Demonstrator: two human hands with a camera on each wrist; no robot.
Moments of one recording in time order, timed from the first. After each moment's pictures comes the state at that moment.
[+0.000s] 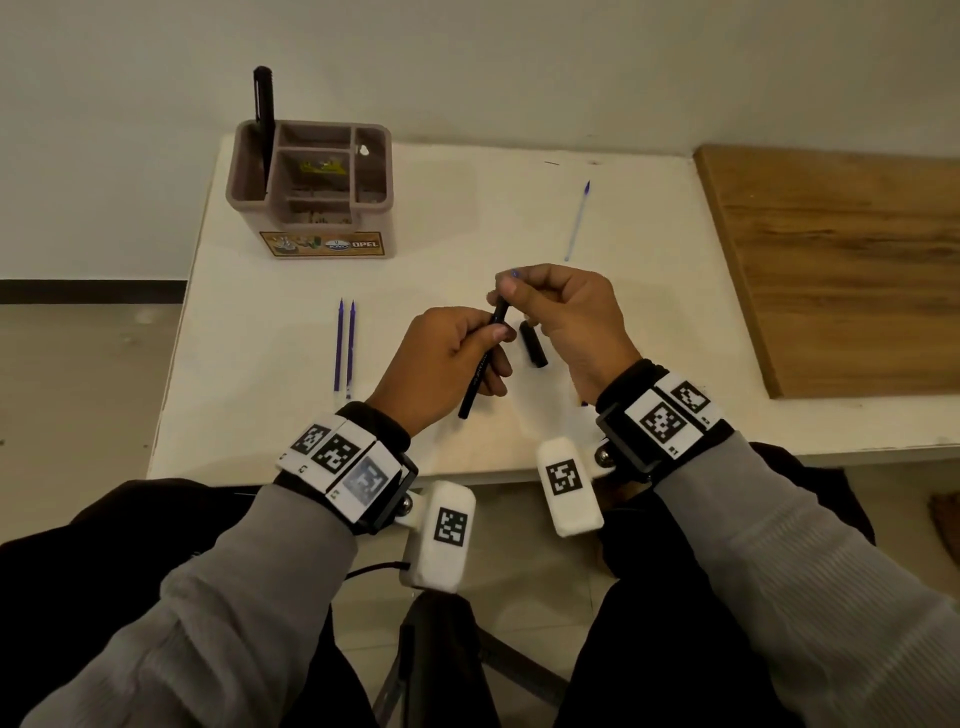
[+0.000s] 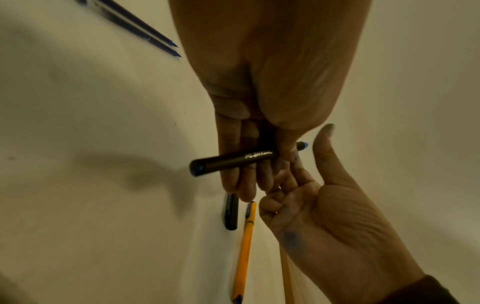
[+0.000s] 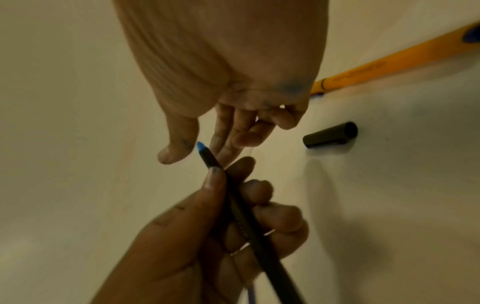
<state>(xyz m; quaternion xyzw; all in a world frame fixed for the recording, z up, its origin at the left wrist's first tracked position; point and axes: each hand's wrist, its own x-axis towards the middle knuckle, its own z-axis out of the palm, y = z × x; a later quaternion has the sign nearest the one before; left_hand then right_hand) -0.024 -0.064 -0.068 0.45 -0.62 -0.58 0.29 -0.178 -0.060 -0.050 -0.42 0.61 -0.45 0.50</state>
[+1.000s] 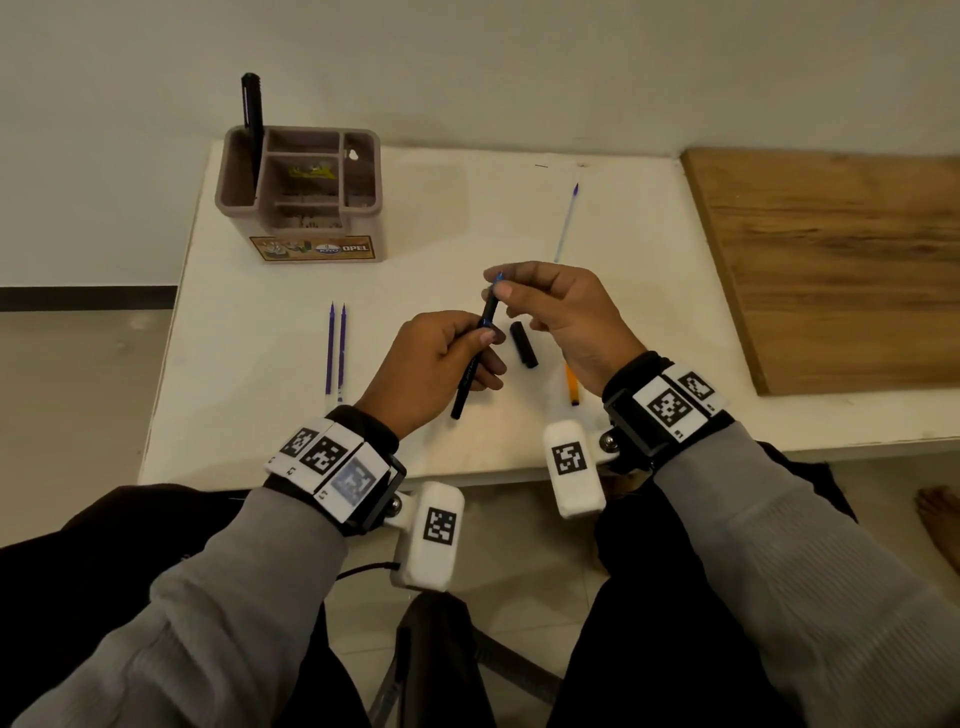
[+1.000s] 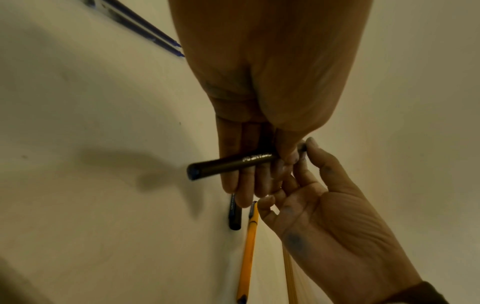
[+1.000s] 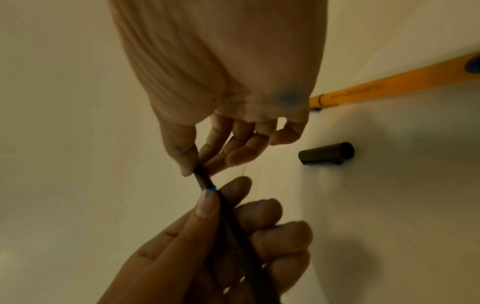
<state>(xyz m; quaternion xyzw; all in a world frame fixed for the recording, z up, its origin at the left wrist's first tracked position) -0.023 -0.063 -0.070 0.45 -0.61 -0.60 0.28 -0.188 -0.061 -0.044 -0.44 0.59 -0.43 0.53</state>
